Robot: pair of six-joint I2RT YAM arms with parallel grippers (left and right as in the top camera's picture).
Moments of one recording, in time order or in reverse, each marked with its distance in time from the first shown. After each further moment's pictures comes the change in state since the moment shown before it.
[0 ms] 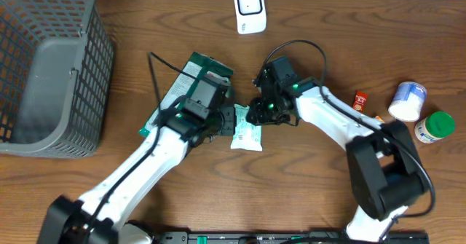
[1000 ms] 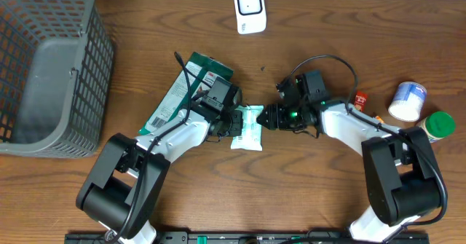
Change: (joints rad) left arm 0.005 0.340 0.002 0.177 0.057 0.003; right arm -0.156 -0.062 -0.306 0.394 -0.198 0.024
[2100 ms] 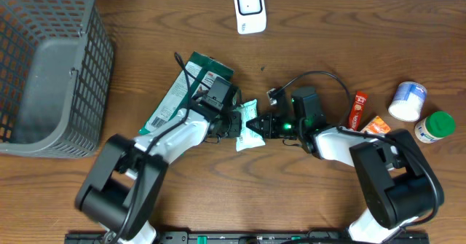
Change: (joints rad) left arm 0.006 -0.017 0.008 -0.048 0.002 -0.003; right arm 0.064 -0.011 -0.221 0.529 -0.156 0.209
